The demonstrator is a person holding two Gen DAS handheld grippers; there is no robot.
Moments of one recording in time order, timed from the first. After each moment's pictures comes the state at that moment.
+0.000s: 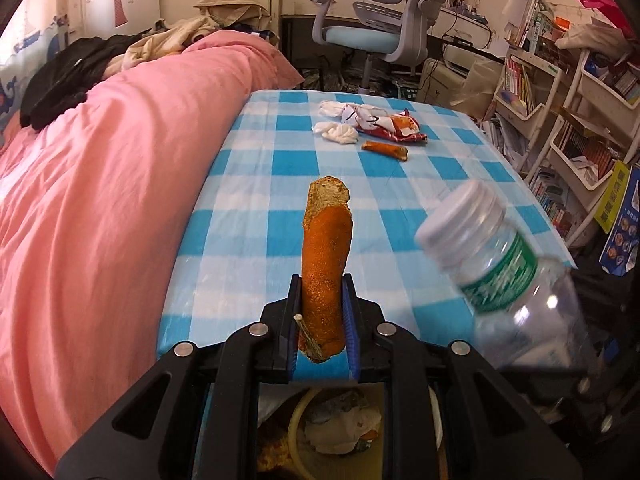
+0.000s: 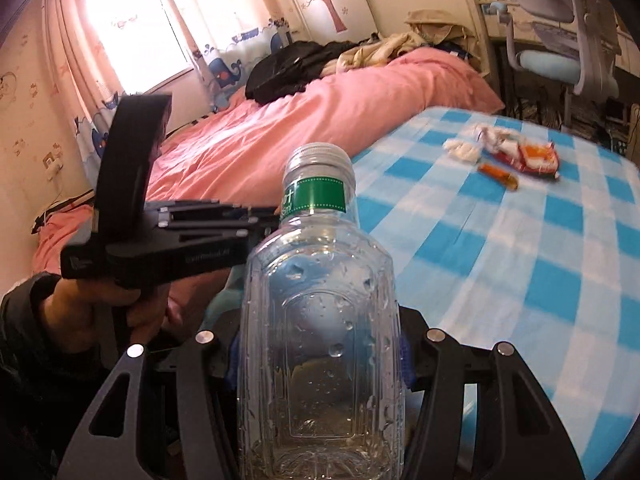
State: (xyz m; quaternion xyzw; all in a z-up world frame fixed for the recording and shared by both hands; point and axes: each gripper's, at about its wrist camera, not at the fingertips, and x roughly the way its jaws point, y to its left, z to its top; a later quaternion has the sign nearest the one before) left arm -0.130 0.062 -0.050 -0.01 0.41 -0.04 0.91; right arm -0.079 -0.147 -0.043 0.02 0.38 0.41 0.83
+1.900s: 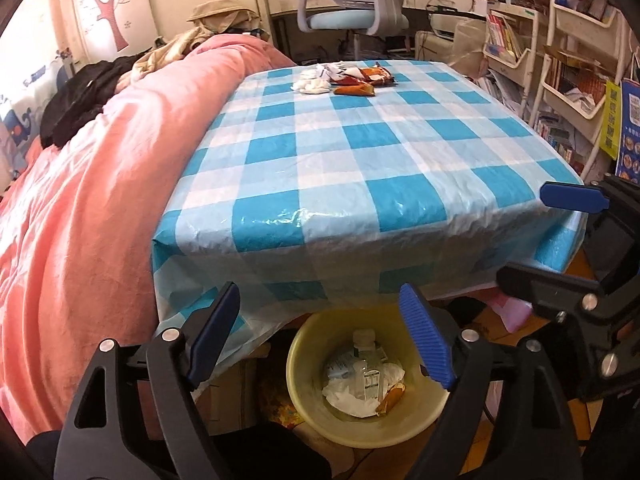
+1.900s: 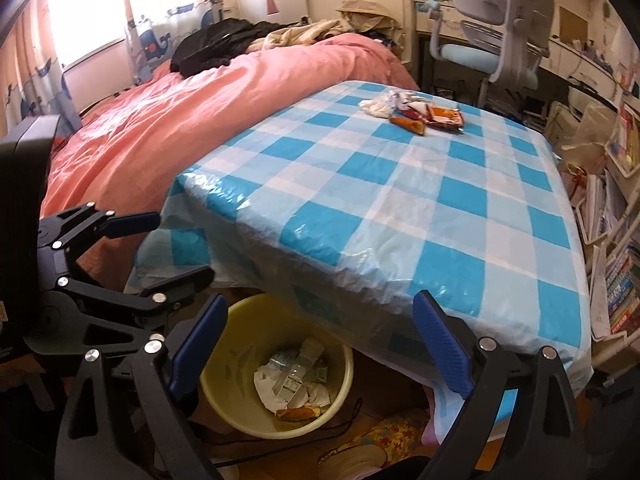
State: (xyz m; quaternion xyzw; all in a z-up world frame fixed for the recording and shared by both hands) left arm -0.230 0.013 -0.083 0.06 0.41 -0.01 0.91; right arm -0.138 -0.170 -0.059 -0.05 0.40 0.23 0.89
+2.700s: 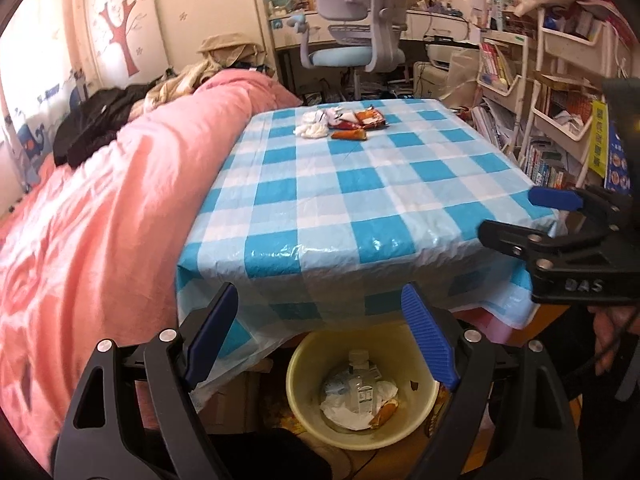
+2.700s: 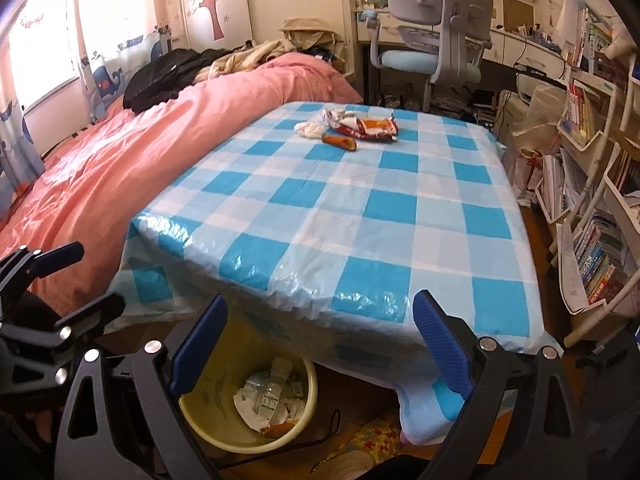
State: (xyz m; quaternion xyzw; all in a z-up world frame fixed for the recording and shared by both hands) left arm -0.268 -0.004 -0.036 0.07 0.36 -0.01 0.93; right arm -0.132 -0.203 -0.037 -0.02 0.37 0.16 0.91
